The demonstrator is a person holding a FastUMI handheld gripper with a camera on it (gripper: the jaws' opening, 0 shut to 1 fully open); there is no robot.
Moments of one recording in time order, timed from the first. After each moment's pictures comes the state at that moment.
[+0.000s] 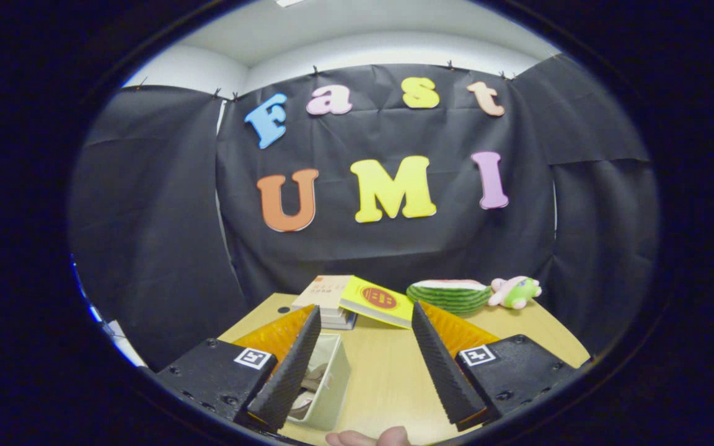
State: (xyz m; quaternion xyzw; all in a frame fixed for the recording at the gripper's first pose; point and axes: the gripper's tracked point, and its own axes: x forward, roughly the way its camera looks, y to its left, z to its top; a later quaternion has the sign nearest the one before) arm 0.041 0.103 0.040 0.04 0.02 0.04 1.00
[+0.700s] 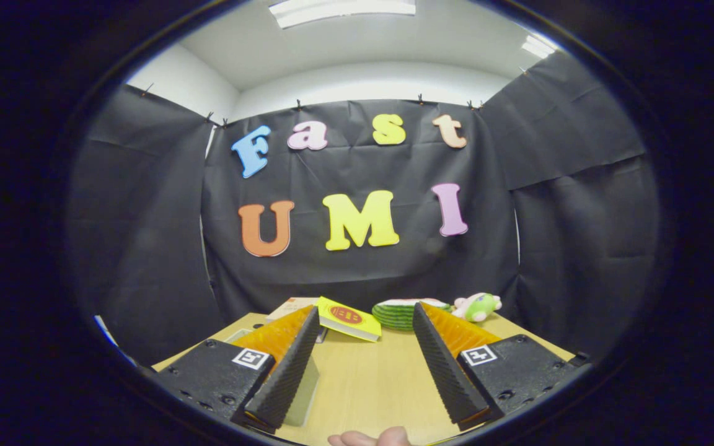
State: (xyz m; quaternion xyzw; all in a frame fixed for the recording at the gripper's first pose) arm -0.028 0.064 0.028 0.03 -0.06 -0.01 1.00
